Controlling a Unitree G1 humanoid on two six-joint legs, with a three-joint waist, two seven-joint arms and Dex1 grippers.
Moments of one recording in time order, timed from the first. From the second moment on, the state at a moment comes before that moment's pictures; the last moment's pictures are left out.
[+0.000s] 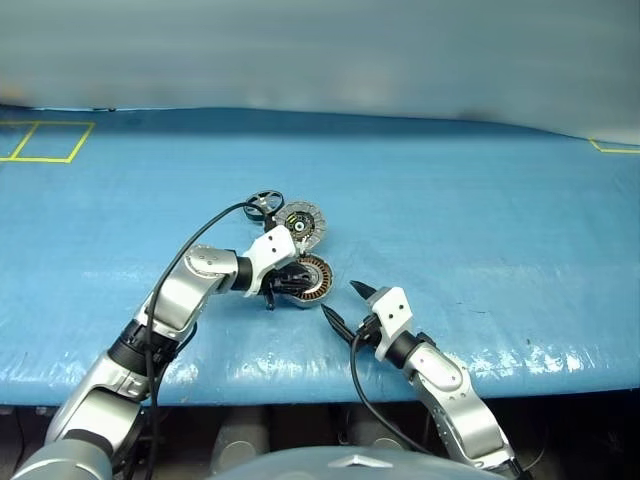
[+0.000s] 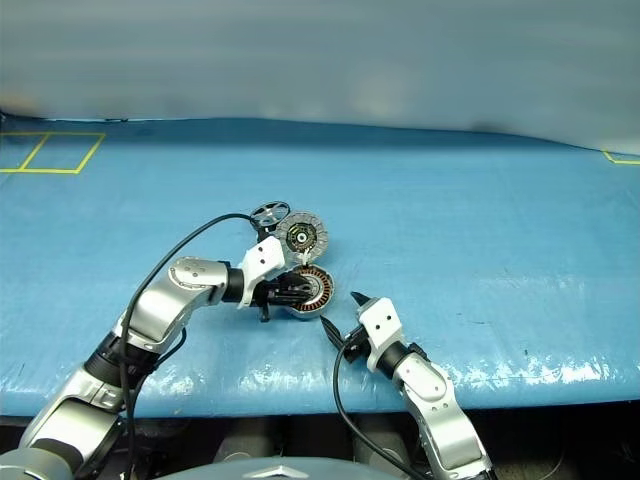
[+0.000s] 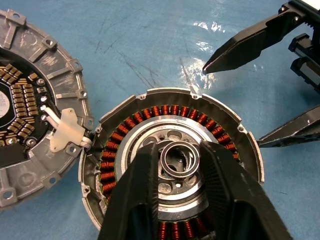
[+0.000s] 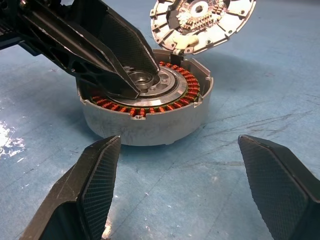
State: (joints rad) left arm -0.45 0.51 -0.36 -0.08 -0.18 0.61 -0.93; right arm 0.20 -0.24 0.26 -0.24 0.10 0.10 0.44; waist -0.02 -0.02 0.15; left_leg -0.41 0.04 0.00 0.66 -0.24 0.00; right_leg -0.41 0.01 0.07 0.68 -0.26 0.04
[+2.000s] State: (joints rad) left arm 0.33 0.33 -0.13 -0.27 -0.16 -0.01 -0.59; right arm -0.46 -0.21 0.40 -0.43 0.30 1.33 0.31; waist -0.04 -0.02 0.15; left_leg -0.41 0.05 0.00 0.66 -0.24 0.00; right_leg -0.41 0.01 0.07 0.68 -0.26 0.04
